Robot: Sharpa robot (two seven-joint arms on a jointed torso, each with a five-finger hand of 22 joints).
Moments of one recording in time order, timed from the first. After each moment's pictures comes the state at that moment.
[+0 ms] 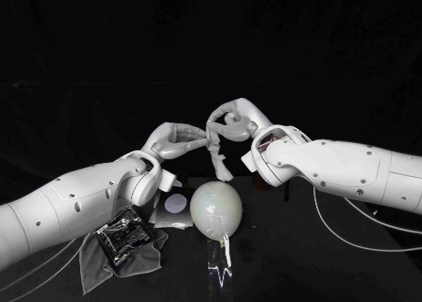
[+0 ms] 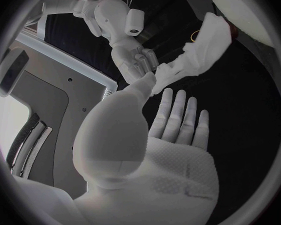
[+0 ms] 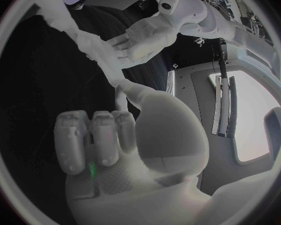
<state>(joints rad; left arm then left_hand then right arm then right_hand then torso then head) 1.32 -0.51 -0.08 1.16 -0.37 -0.27 0.48 1.36 -0.19 0.34 0.00 0.05 0.87 0.19 0.25 0.32 0.91 0.21 0.20 0.07 0.55 0.21 0.45 0.12 0.12 0.40 0.29 0.05 0.05 1.46 -0.68 -0.14 1.47 -0.86 -0.72 0.04 1.29 -0.05 0.57 0.01 0.05 1.01 0.07 0.40 0.58 1.46 0.00 1.57 1.31 1.46 -0.05 1.57 1.31 0.01 1.46 0.05 1.56 1.31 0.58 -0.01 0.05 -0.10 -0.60</state>
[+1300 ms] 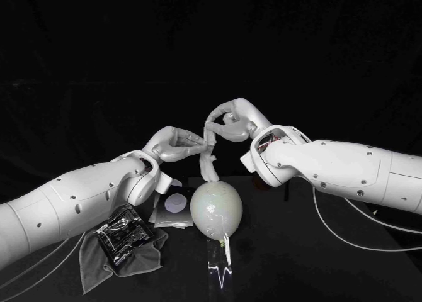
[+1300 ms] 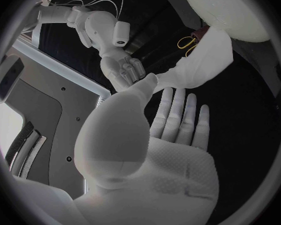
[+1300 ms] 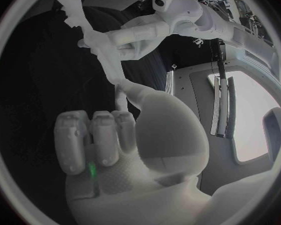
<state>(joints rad) 1.32 -0.51 -0.08 1.14 -0.47 -0.24 0.39 1.38 -0.16 0.33 0.02 0.05 0.92 0.21 0.24 0.29 0.99 0.18 0.20 0.07 0.64 0.18 0.43 0.12 0.12 0.49 0.29 0.07 0.05 1.46 -0.68 -0.14 1.48 -0.87 -0.72 0.04 1.29 -0.05 0.58 0.01 0.05 1.01 0.07 0.40 0.58 1.46 0.00 1.57 1.31 1.46 -0.05 1.57 1.31 0.01 1.46 0.05 1.57 1.31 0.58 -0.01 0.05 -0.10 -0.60</state>
